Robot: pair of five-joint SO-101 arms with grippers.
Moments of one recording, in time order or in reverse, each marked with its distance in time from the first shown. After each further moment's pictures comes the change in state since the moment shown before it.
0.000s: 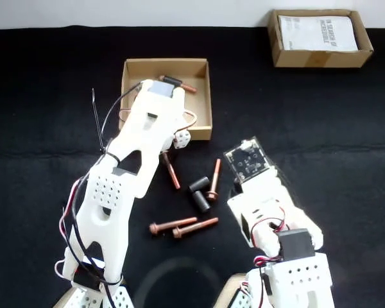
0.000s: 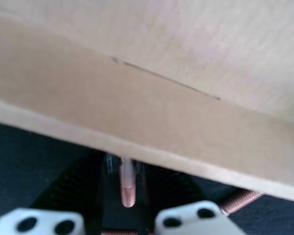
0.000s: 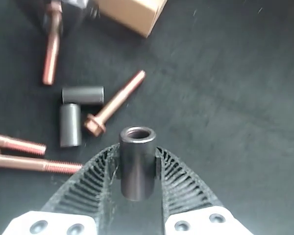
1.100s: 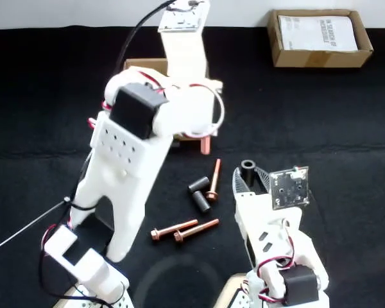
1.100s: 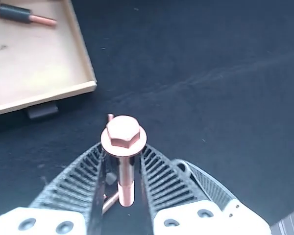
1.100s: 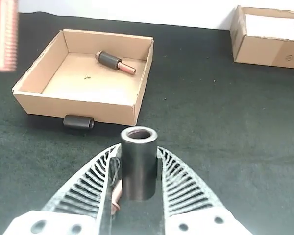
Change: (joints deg) left arm 19.9 -49.8 -5.5 3.0 -19.3; right arm -0.2 -31.2 11.3 -7.1 -20.1
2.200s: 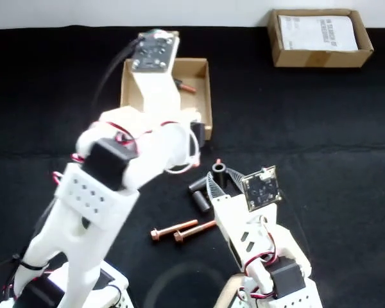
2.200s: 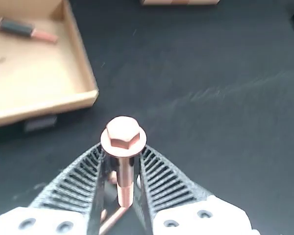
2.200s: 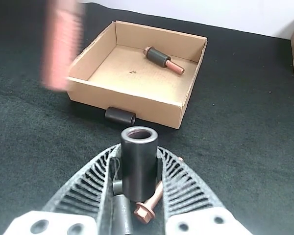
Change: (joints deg) left arm -2.6 -35.2 59.6 -35.9 0.0; right arm -9.8 0.0 7.4 -8.7 0.0
